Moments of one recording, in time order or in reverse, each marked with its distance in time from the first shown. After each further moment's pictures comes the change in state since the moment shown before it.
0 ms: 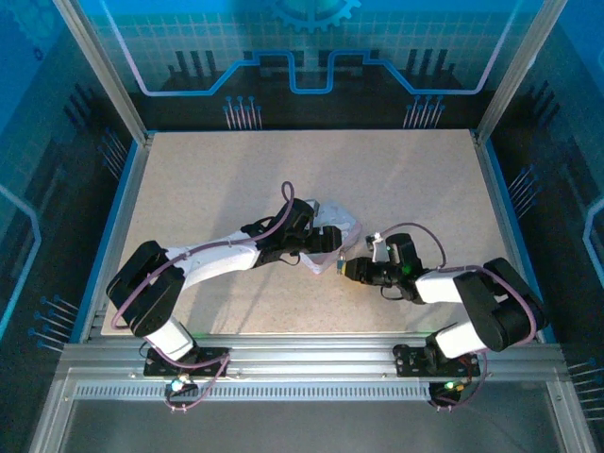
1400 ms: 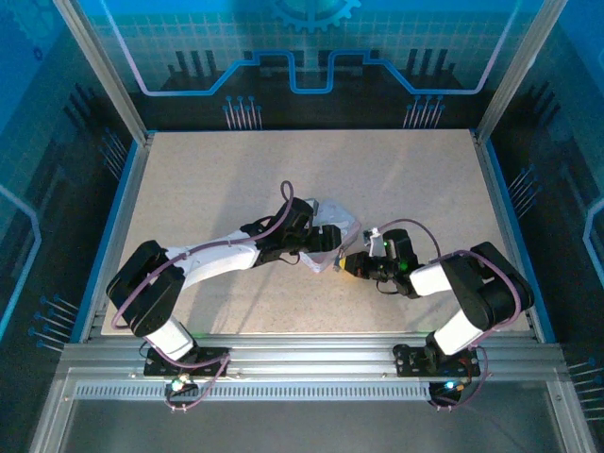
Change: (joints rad) left arm 0.005 0.000 -0.008 0.016 0.000 -0.003; right arm -0.006 0.120 0.038 0.125 0.000 0.058
